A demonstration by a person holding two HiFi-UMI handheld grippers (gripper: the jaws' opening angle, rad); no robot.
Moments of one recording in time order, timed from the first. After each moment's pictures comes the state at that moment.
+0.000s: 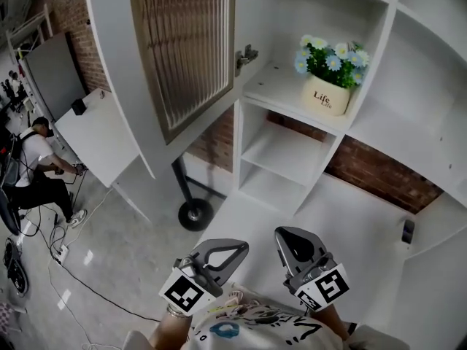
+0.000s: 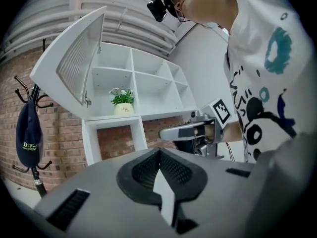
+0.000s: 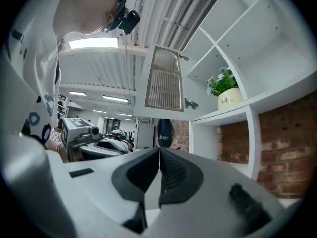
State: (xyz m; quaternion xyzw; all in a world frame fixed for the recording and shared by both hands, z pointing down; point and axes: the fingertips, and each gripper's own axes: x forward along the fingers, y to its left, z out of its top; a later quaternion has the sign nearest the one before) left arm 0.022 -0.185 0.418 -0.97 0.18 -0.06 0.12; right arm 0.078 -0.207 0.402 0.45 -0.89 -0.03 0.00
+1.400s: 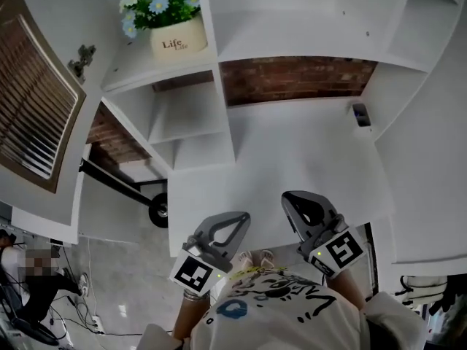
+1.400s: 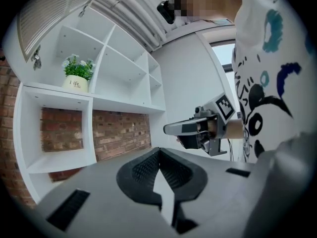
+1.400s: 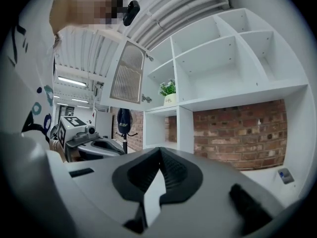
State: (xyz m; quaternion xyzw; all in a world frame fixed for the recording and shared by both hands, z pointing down) left arm 0.137 -0.132 0.457 -1.00 -0.03 -0.04 0.05; right arm 0.206 -0.119 0.434 0.67 -0.74 0.03 0.03
